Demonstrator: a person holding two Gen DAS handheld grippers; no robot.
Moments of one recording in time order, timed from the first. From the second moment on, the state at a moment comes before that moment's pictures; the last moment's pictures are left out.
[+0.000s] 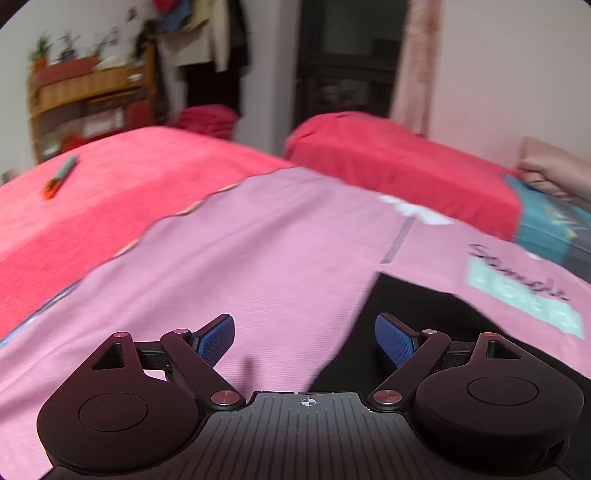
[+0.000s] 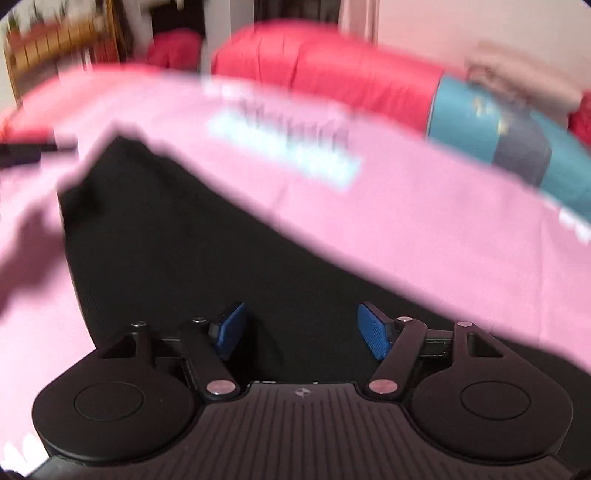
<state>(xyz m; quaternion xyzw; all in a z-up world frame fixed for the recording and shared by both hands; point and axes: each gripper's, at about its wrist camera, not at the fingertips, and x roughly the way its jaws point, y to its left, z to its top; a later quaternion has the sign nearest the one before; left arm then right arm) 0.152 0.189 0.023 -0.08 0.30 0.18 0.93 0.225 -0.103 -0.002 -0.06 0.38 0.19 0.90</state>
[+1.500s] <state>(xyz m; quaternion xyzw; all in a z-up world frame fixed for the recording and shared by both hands) 0.152 0.150 0.024 -0.04 0.28 0.06 0.96 0.293 -0.039 0.039 0.05 0.35 0.29 0.89</state>
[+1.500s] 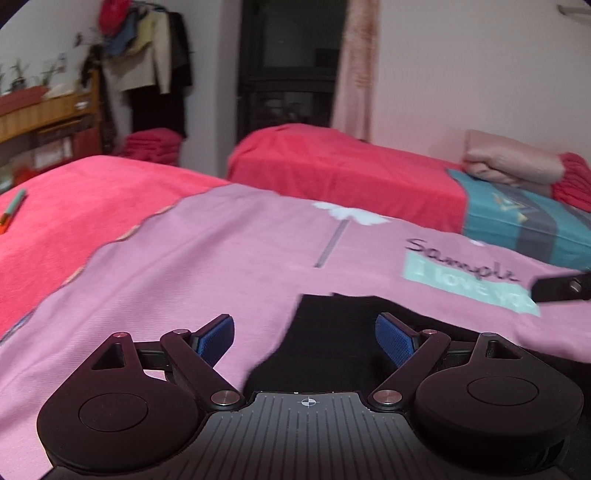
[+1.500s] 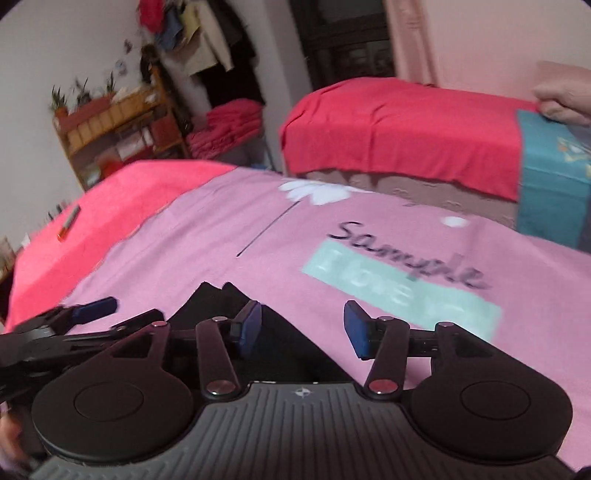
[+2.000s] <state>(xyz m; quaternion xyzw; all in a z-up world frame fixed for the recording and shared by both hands) 0.215 0.068 0.012 -0.02 0.40 -0.04 0.92 0.187 -0.194 0.018 0.21 0.31 0.19 0.91</state>
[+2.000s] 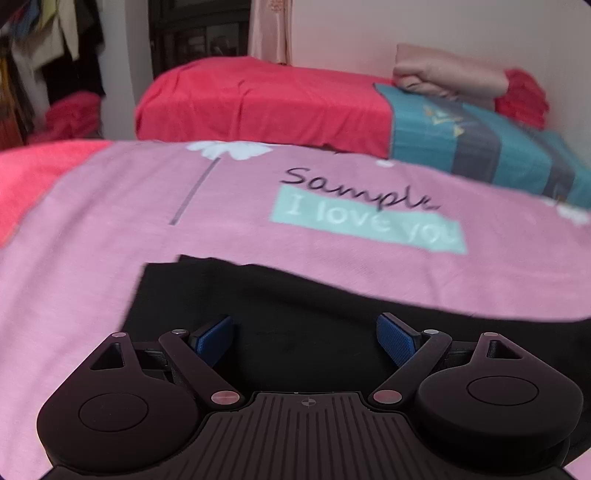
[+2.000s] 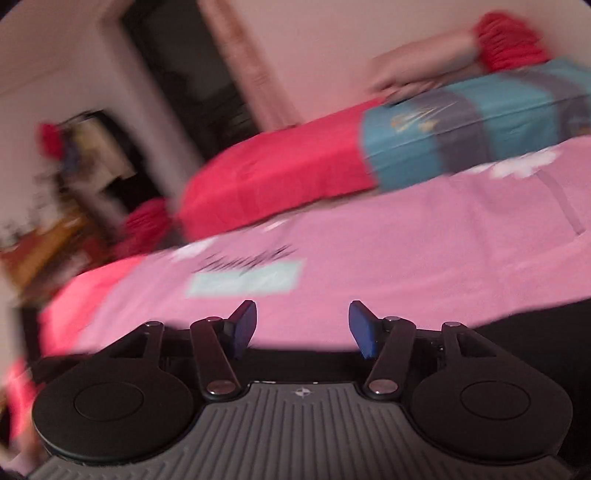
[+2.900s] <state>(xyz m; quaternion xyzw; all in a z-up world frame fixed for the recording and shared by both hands) 0.194 0.069 -0.012 -0.04 0.34 -0.05 0.94 0.182 -0.134 -0.056 0.30 0.45 0.27 0.80</state>
